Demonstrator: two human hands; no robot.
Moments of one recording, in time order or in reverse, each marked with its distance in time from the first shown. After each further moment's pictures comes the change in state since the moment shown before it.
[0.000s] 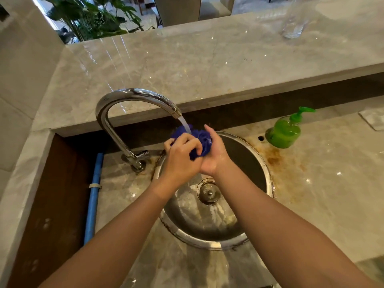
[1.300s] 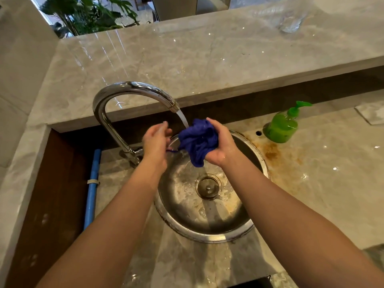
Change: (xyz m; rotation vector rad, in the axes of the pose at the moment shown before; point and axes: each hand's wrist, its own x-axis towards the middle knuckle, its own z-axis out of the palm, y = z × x) left_hand 0.029 -0.013 -0.028 -1.022 0.200 -1.093; right_hand -0.012 -0.019 -0.001 -0.061 0.146 -0.180
